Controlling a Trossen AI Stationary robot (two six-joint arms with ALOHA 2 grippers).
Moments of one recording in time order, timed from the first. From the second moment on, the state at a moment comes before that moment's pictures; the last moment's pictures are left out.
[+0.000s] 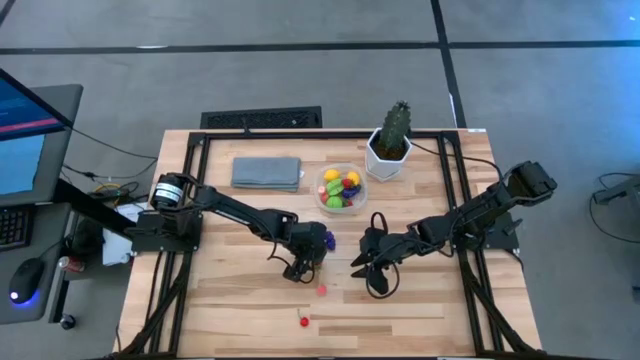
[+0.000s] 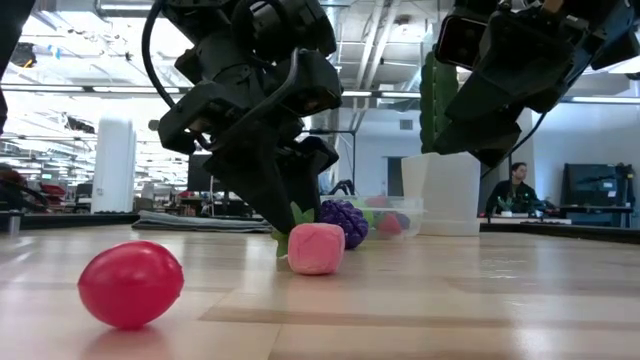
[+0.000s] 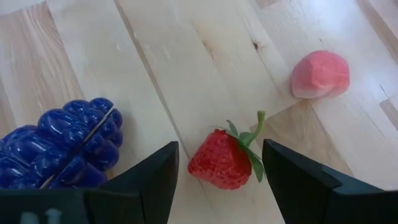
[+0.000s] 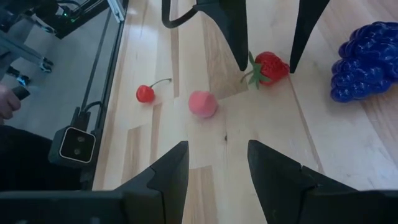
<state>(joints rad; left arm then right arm) -0.14 1.90 1.11 -0.19 0.21 0.25 0.38 1.49 0.63 0.24 0.01 0.58</state>
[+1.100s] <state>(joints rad) -0.15 1.96 1.11 -0.15 0.23 0.24 0.39 1.49 0.63 0.22 0.01 0.61</state>
